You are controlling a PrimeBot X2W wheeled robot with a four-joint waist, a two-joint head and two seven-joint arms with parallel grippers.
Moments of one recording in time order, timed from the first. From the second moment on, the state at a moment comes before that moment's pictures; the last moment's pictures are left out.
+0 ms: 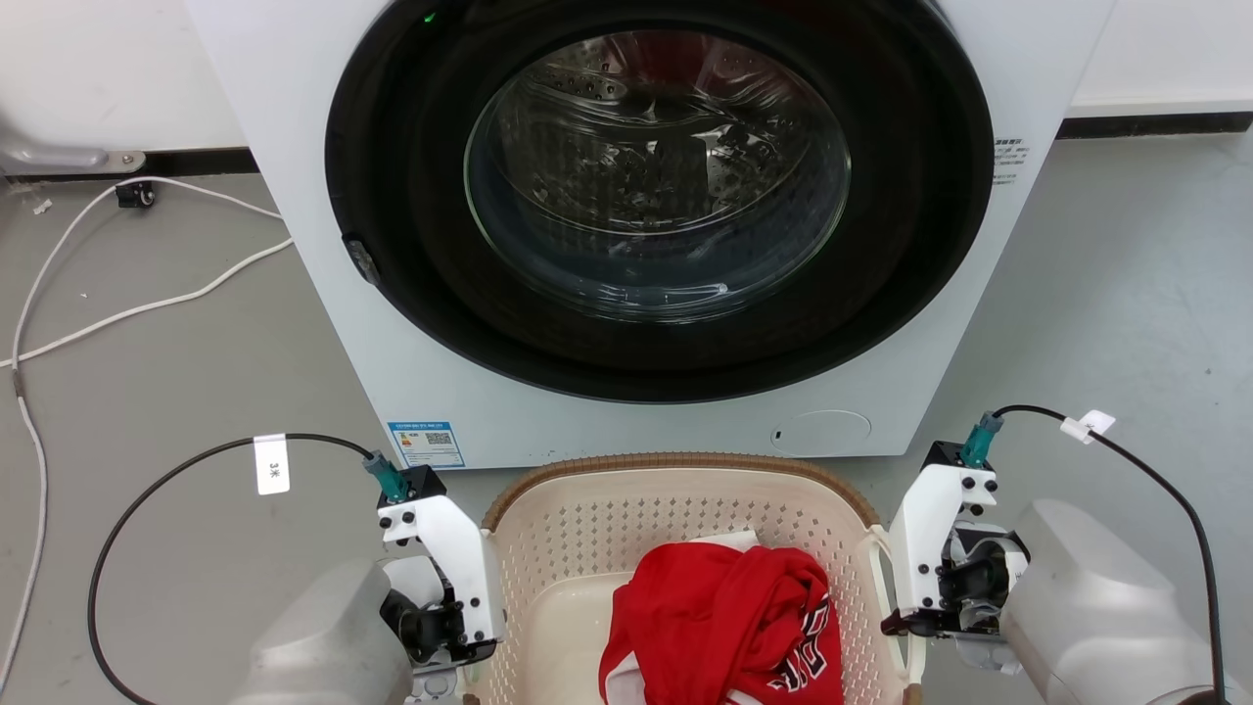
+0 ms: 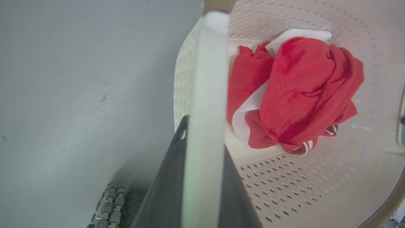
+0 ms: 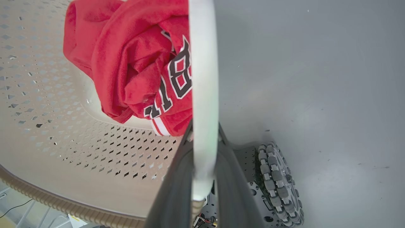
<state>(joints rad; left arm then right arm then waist) -0.70 0.15 -0.81 1.22 -1.17 -0.12 0.51 -0.76 -0.11 0.57 1.29 0.85 0.13 0.80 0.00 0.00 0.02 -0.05</state>
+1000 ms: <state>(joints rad) -0.70 0.16 -0.84 1.22 -1.20 -0.12 0.50 -0.76 -0.09 0.48 1.29 0.76 0.13 0.80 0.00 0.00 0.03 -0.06</state>
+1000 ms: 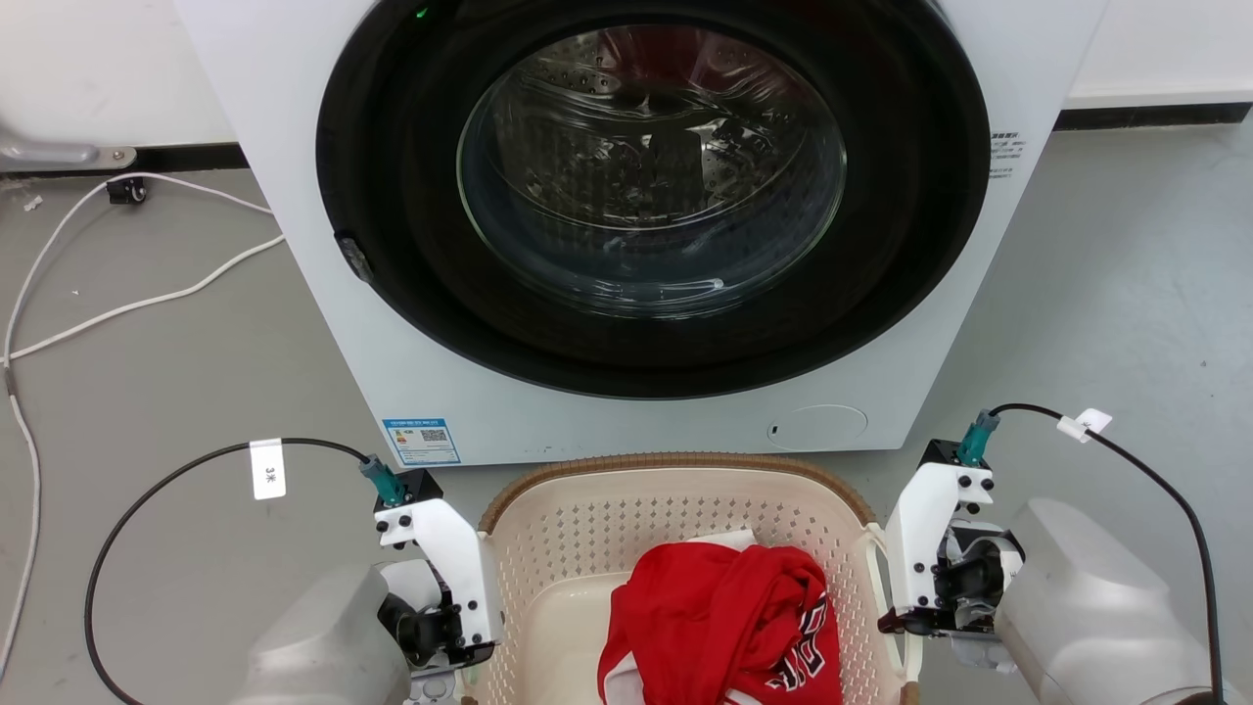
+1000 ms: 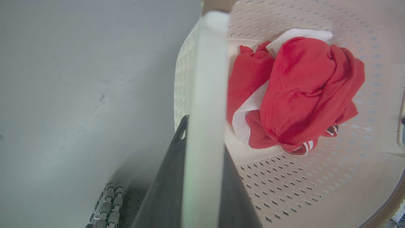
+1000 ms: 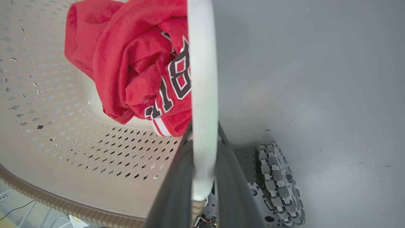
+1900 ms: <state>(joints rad) -0.70 0.16 -0.86 1.22 -1.22 -0.12 0.49 -0.75 -0.08 0.42 1.29 0.72 0.13 0.81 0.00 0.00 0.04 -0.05</state>
